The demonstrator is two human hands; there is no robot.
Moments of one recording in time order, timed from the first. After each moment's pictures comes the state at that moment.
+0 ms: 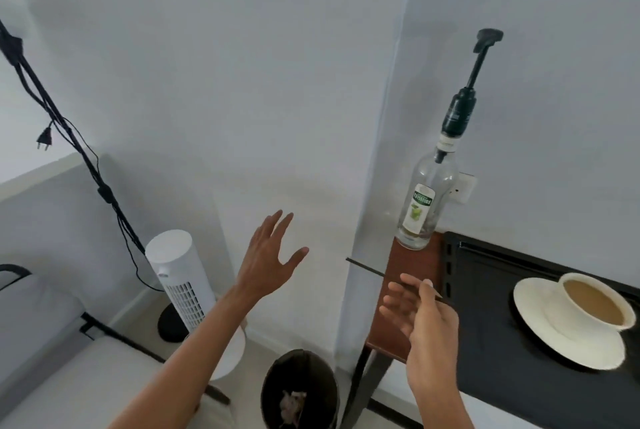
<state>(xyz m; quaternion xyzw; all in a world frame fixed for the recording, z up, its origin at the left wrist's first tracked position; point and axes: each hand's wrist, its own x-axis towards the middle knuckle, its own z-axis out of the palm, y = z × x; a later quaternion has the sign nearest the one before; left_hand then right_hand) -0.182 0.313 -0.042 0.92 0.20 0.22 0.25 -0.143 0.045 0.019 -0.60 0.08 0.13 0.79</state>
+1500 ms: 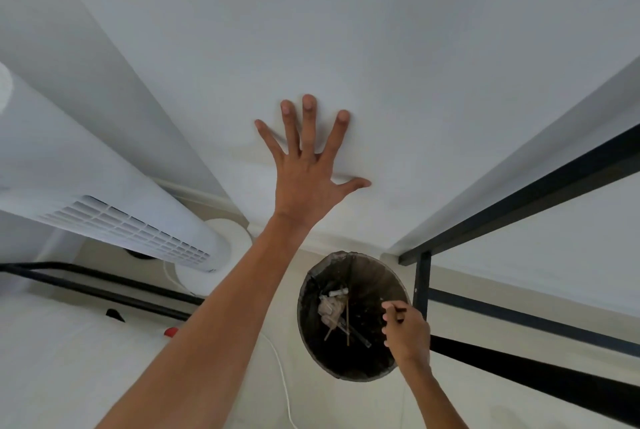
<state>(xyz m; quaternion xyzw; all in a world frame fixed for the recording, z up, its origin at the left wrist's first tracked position) -0.041 0.456 -0.449 0.95 0.10 0.30 0.05 -0.137 0.198 -0.601 -0.89 0.14 0.23 0.36</state>
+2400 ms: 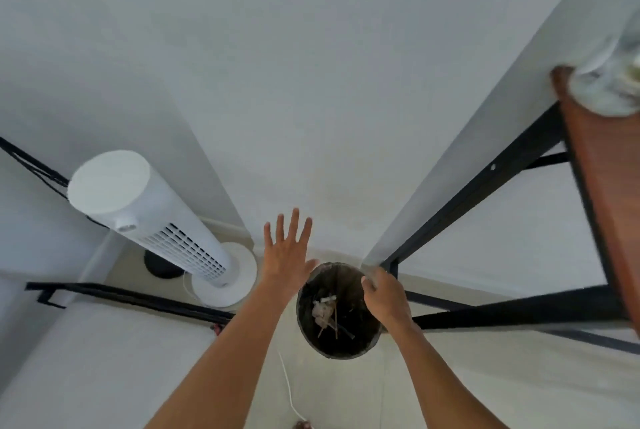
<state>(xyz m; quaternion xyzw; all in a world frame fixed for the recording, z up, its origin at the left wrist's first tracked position) -0.170 0.423 -0.324 0.97 0.13 -0.21 0.04 -0.131 0.218 -0.374 -0.93 -0.01 0.28 0.25</state>
